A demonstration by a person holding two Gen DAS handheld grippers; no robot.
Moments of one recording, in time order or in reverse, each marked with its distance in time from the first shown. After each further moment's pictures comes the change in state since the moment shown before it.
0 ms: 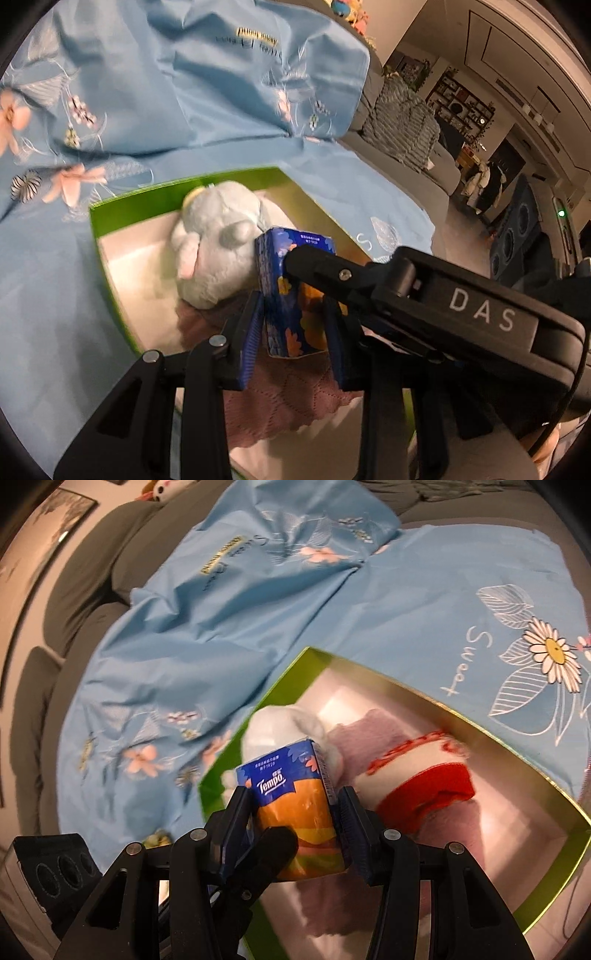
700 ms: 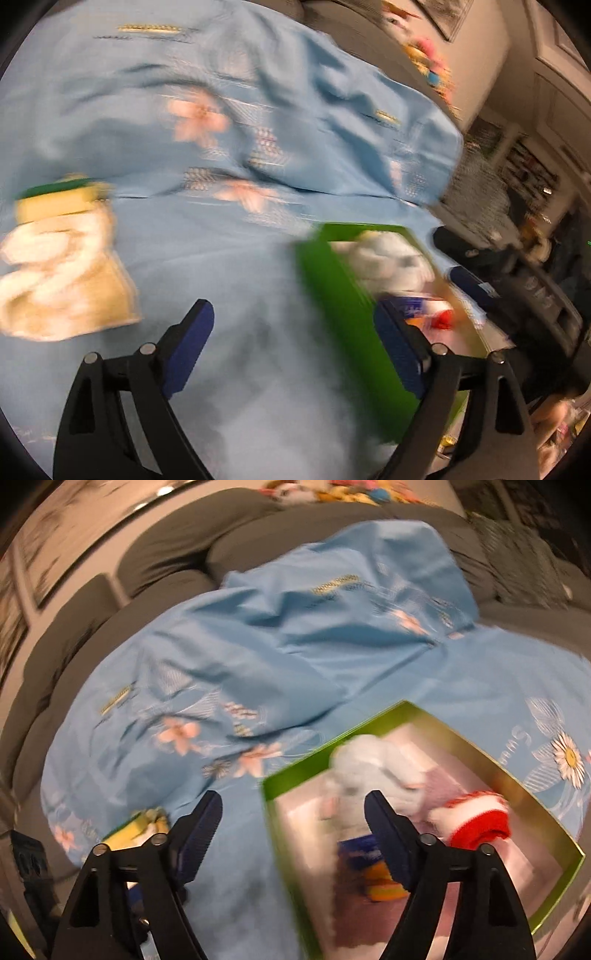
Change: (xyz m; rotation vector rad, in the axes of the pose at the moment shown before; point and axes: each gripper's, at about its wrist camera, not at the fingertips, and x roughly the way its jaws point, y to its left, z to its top) left arm -0.126 0.083 -0.044 -0.197 -0.179 0.240; right arm -0.022 0.101 -0.049 -0.409 -0.177 0.001
